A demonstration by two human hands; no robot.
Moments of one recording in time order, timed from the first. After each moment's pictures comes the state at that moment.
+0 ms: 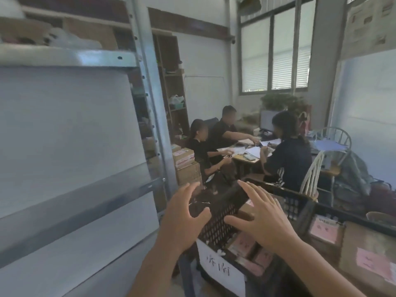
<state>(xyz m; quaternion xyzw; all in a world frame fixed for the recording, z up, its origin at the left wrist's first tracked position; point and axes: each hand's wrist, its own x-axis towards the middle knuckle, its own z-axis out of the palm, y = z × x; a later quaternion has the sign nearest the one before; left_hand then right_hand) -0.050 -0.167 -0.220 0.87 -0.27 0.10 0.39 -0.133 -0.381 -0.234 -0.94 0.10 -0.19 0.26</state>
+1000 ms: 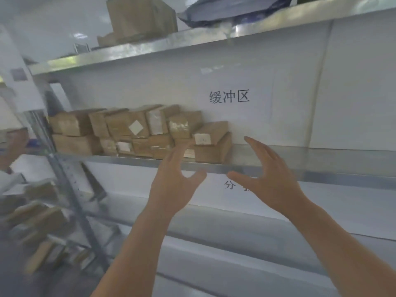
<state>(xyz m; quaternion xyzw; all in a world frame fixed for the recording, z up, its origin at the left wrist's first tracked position) -0.368 0.537 -0.160 0.87 0.20 0.36 0.27 -0.222 0.347 -0.161 -0.81 -0.40 -0.08 0.42</state>
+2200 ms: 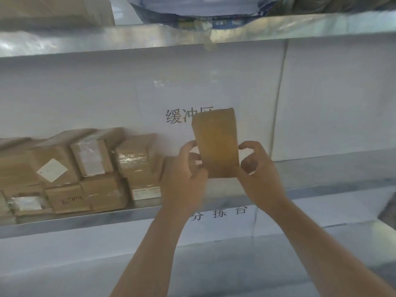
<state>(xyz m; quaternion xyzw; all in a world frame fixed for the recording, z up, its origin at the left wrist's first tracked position) -0.214 0.589 -0.135 0.78 0.00 0.31 0.53 -0.148 0.421 -0.151 -0.77 -0.22 -0.19 0.57</state>
